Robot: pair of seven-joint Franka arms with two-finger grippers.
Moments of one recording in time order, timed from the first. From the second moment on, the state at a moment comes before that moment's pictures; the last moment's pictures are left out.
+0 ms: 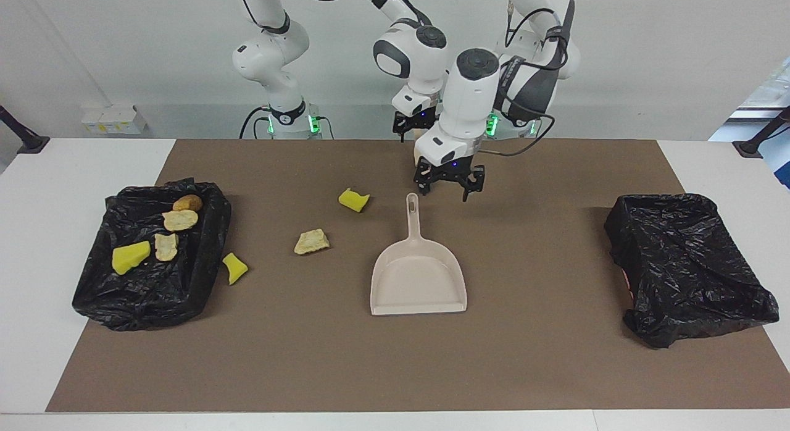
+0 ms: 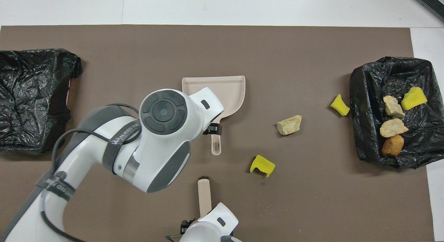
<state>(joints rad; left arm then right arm) -0.61 0.19 -0.05 -1.80 -0.02 2.07 -0.44 0.87 -0.01 0.16 -2.26 0.04 2.18 1.03</state>
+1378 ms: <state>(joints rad) -0.66 0.34 -0.05 -1.84 -0.01 2.25 -0.58 0.80 -0.08 0.15 -2.32 0.20 2.09 1.00</state>
